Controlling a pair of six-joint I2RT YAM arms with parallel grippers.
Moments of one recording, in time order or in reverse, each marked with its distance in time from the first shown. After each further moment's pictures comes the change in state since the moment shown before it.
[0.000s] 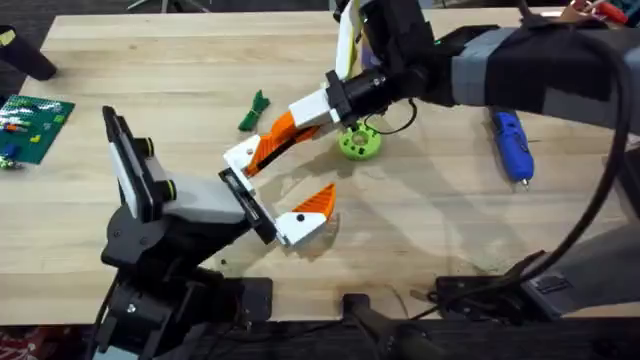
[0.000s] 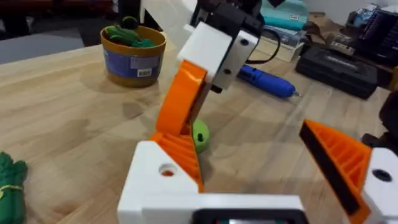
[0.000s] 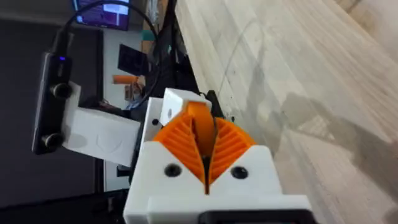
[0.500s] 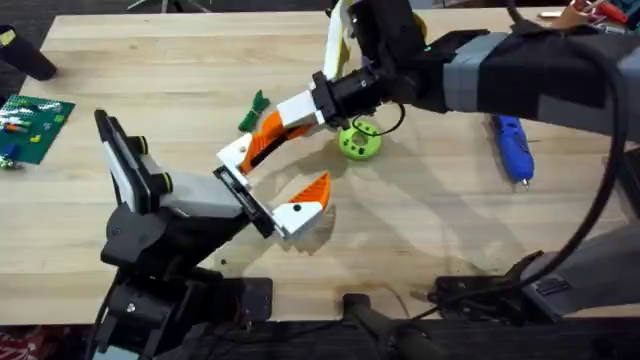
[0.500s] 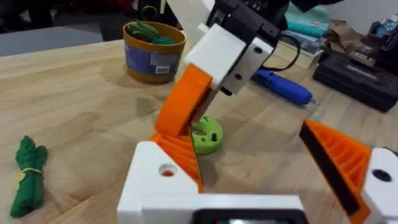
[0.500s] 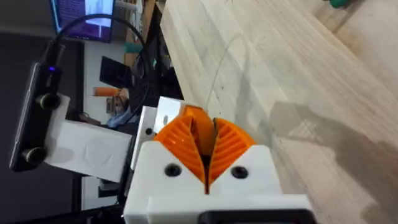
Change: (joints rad) left arm 0.011 0.008 0.000 0.000 -0.061 -0.032; right arm 0.048 -0.001 0.000 0.083 0.115 0.062
